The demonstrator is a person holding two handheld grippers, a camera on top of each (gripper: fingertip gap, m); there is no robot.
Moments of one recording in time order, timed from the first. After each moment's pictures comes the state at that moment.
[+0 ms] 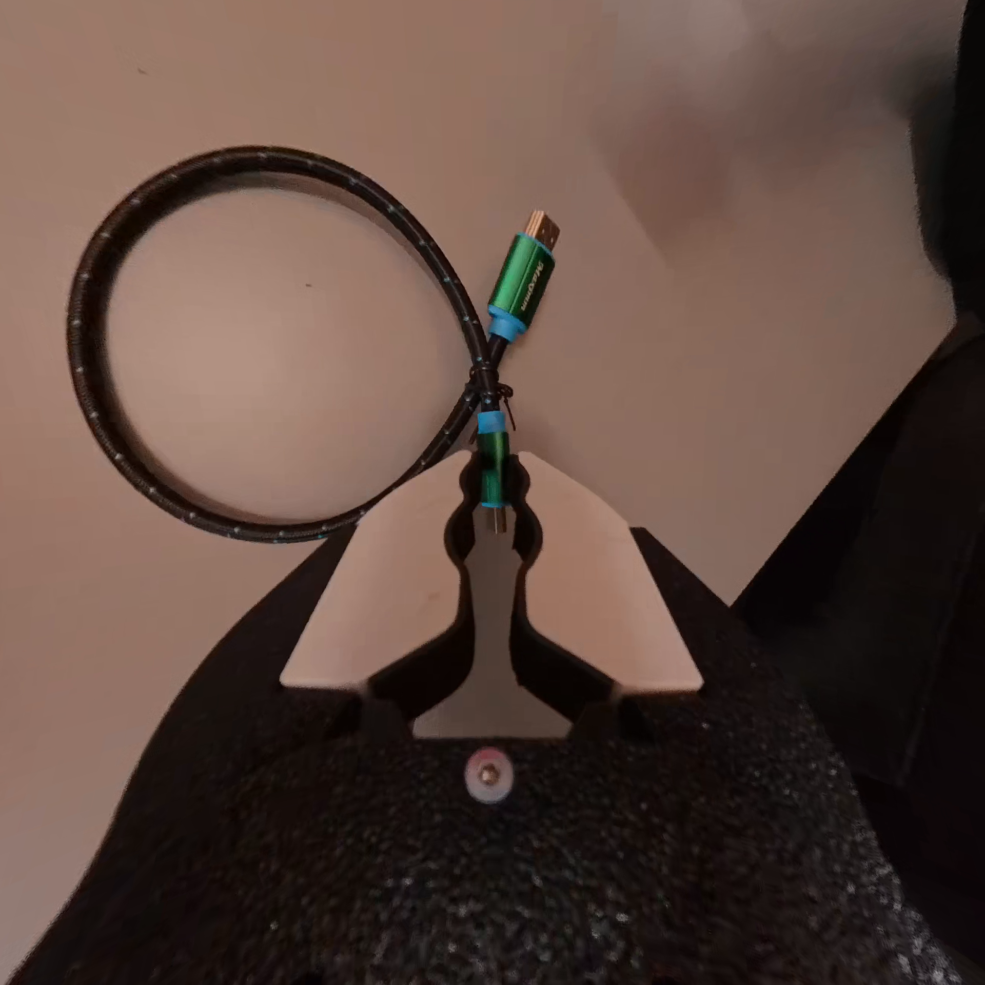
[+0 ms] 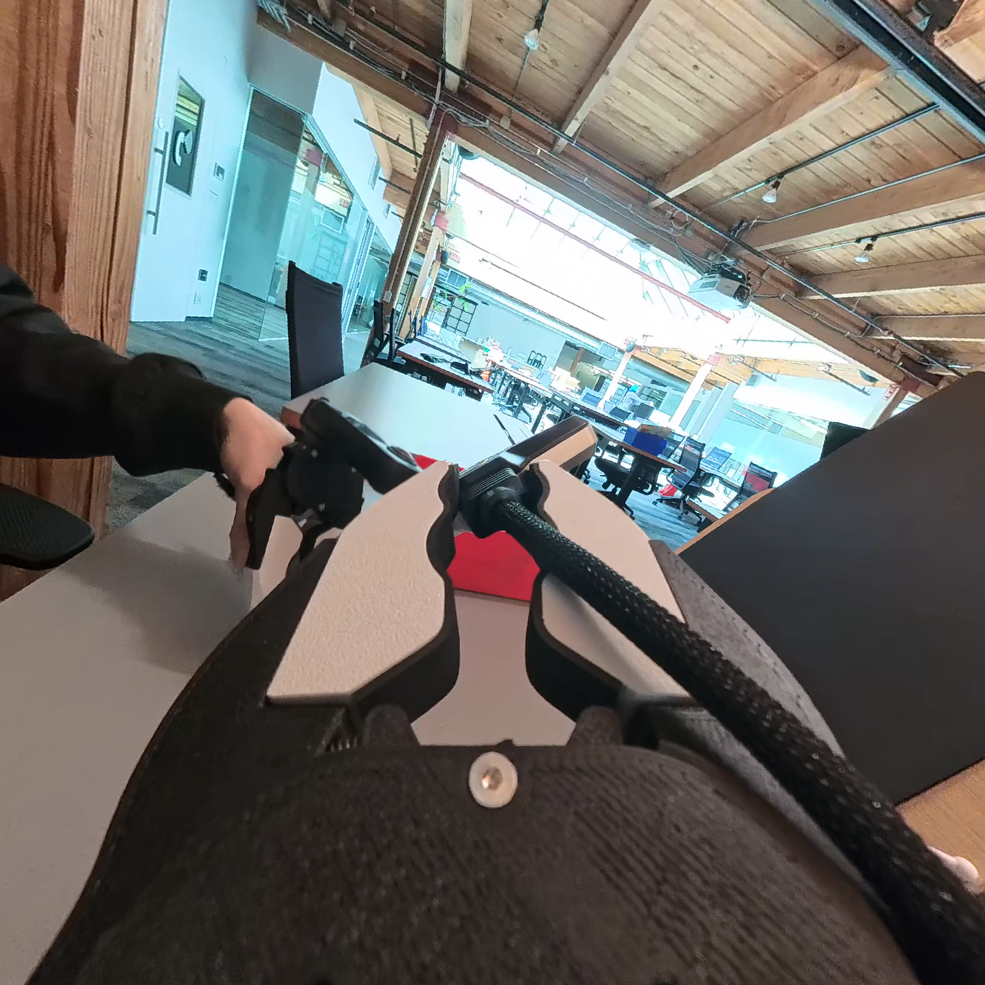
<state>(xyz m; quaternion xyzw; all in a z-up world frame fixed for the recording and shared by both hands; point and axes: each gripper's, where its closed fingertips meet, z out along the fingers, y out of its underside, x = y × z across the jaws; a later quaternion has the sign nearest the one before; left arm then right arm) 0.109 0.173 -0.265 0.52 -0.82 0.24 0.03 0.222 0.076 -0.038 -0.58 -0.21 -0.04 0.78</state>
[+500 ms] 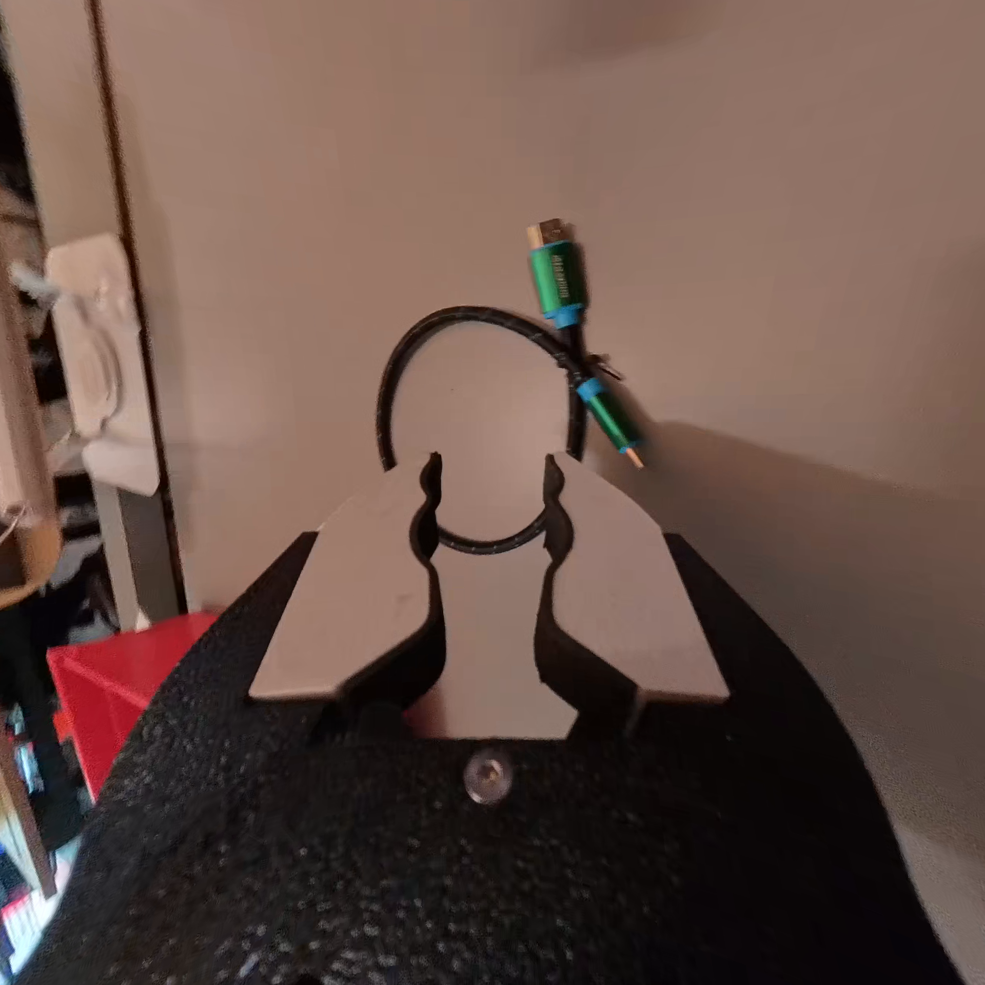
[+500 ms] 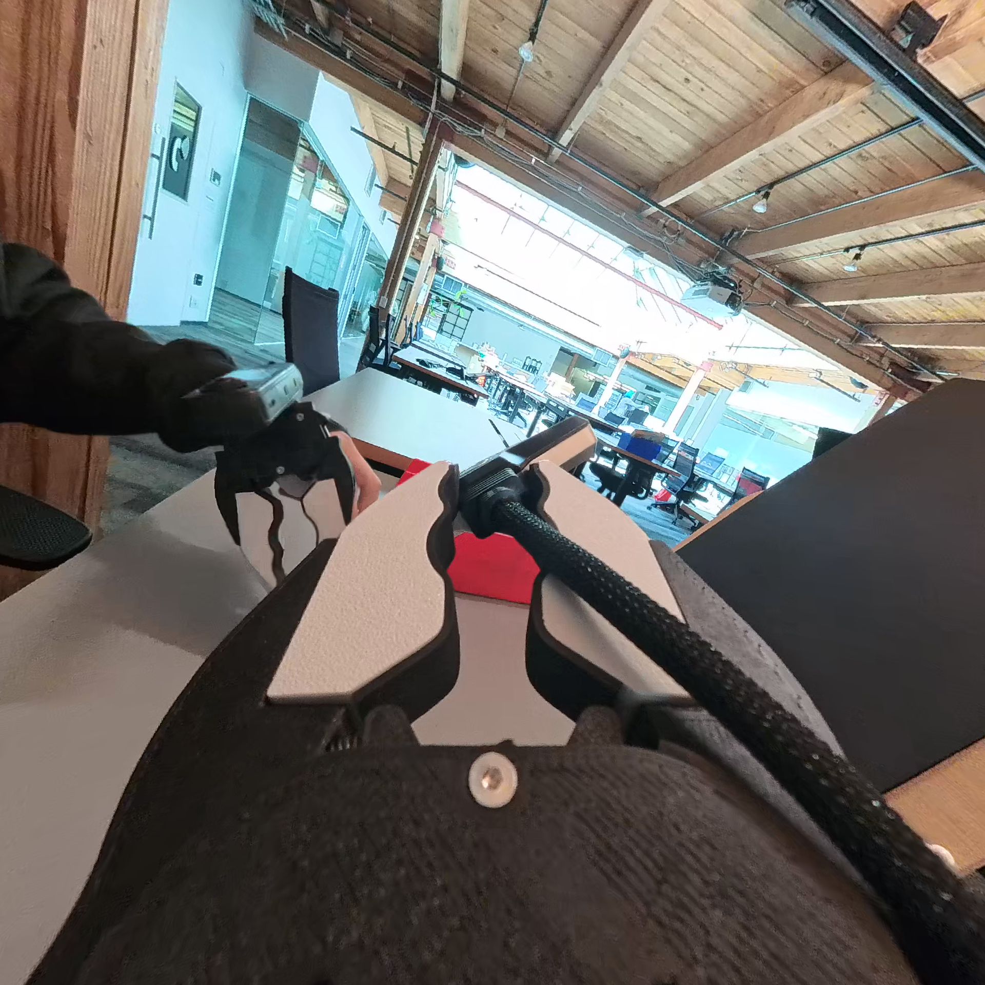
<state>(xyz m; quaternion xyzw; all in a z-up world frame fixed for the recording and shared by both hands) 0.128 0.197 -0.234 0.15 -0.94 0.12 -0.27 0.226 0.069 -0.036 -0.58 -0.21 -0.05 0.79</state>
